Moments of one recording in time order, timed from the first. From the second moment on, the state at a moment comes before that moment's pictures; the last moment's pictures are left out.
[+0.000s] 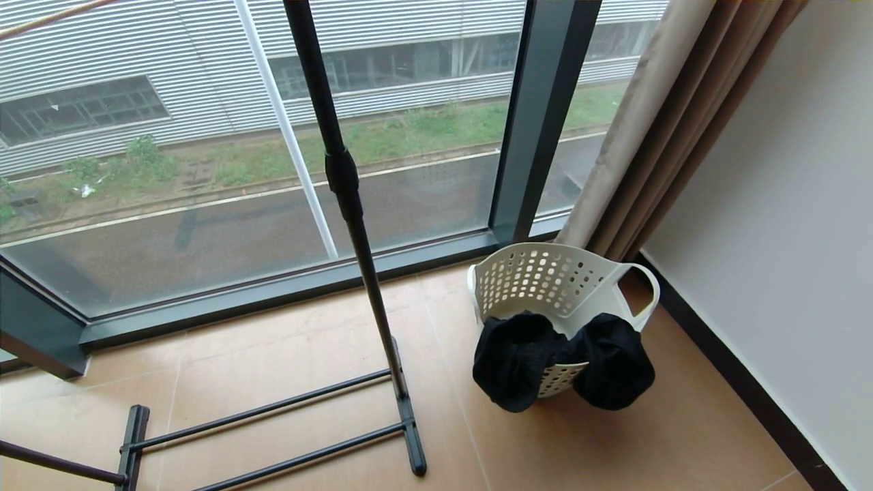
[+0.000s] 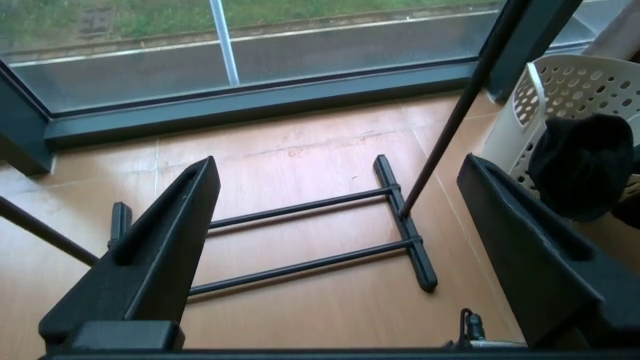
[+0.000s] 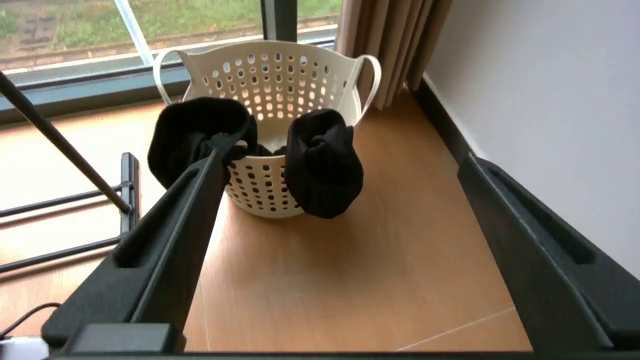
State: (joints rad) left arm -0.01 0.00 0.00 0.01 0.07 -0.03; right arm 0.01 0.01 0.00 0.01 -0.04 0.01
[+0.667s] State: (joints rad) left arm -0.01 0.00 0.00 0.01 0.07 -0.03; right arm 0.01 0.00 0.00 0.01 -0.04 0.01
